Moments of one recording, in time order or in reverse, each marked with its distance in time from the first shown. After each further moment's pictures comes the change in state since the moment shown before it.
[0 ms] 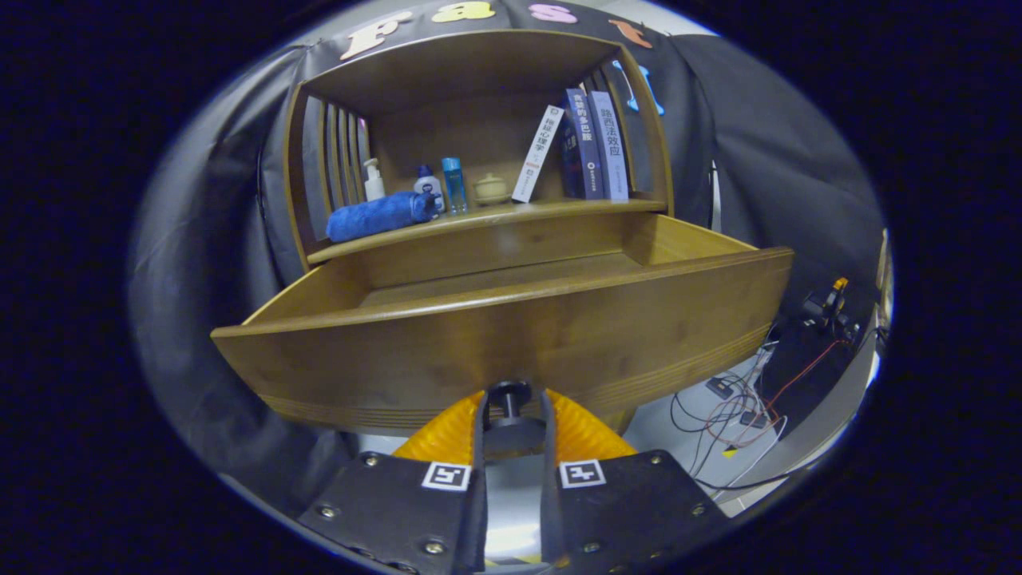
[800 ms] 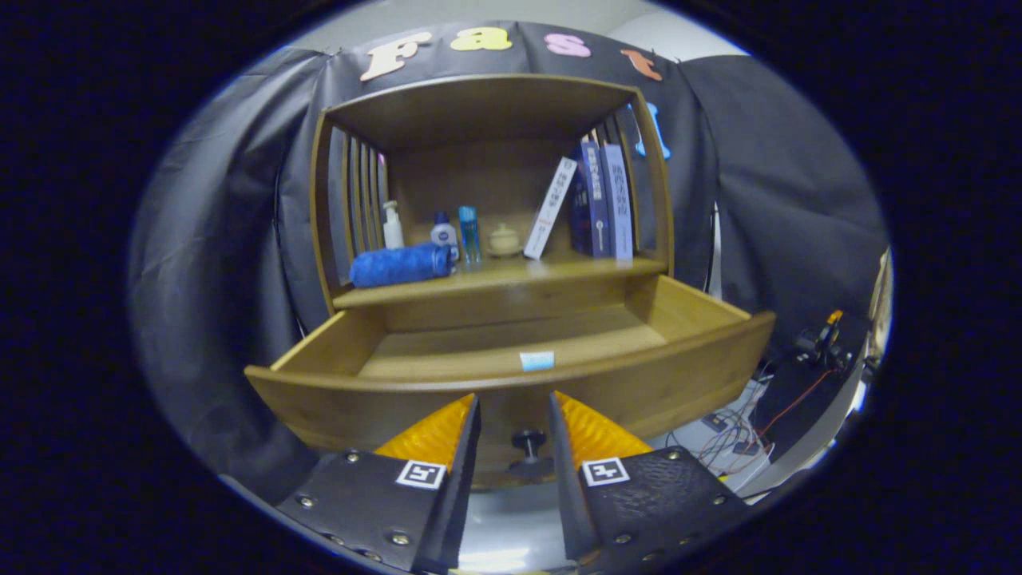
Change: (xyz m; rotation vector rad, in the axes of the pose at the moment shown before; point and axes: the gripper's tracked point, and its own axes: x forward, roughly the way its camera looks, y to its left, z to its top) arm -0.034 0.018 0.077 -0.047 -0.189 -0.023
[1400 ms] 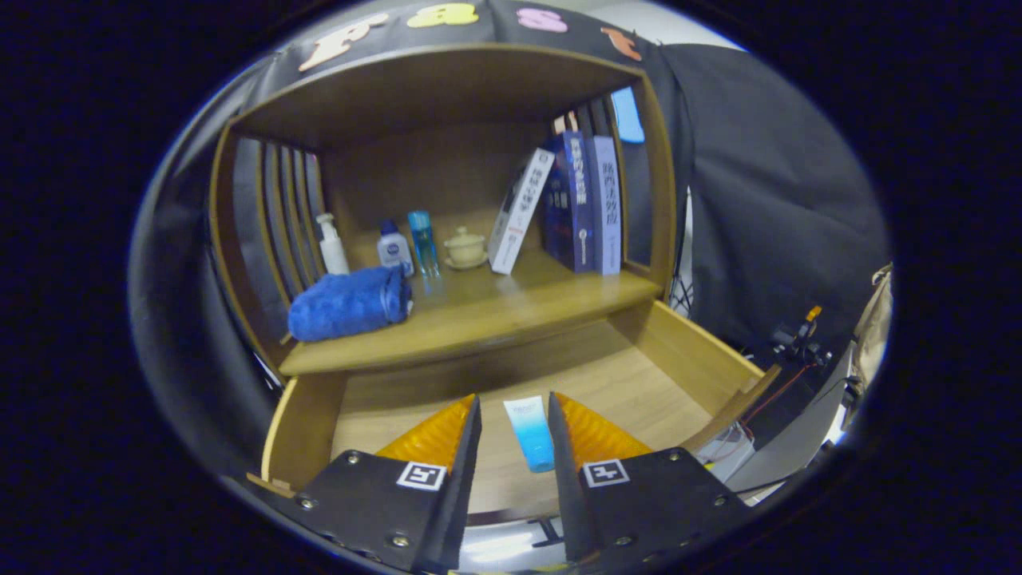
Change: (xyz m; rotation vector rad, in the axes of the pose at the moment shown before) arm 0.090 0.005 0.040 0.043 0.249 -0.169
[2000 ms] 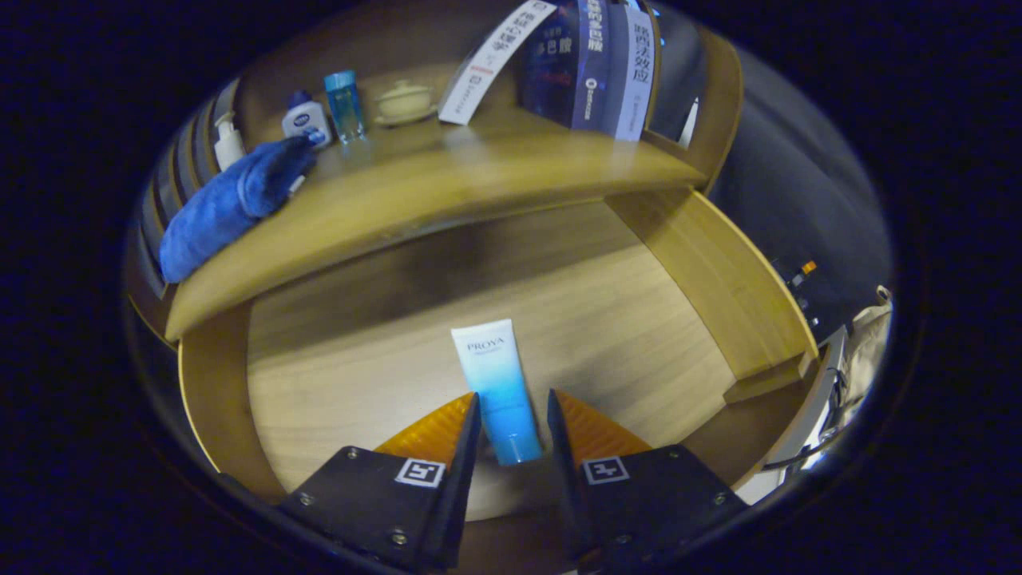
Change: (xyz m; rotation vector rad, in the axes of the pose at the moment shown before) arm 0.087 -0.023 -0.080 -0.034 0.499 -0.128
